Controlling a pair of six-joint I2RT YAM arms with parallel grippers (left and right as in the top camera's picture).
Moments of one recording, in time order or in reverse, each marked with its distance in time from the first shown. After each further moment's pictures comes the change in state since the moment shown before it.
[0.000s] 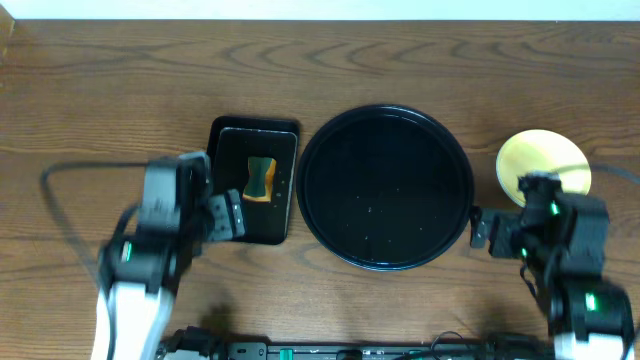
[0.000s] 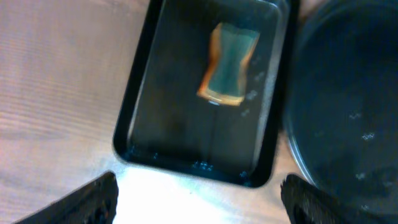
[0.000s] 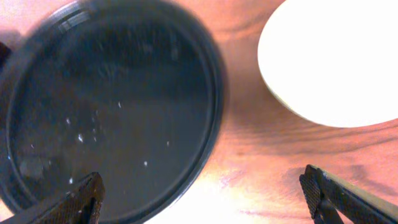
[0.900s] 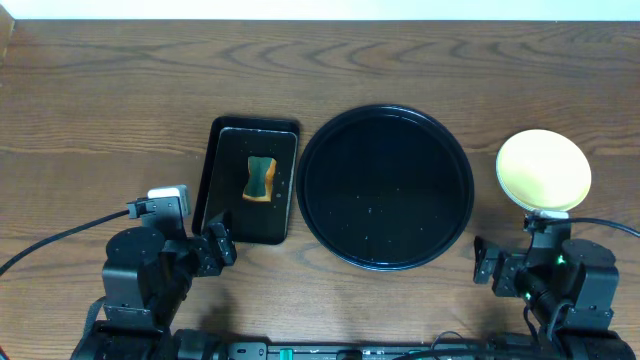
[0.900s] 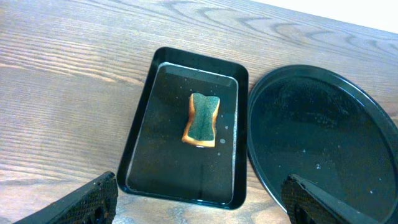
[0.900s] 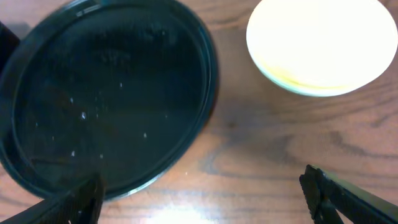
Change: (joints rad) left arm -0.011 -0.399 -0.066 0.044 -0.001 0.020; right arm 0.000 -0.259 -0.024 -0.209 0.026 -0.007
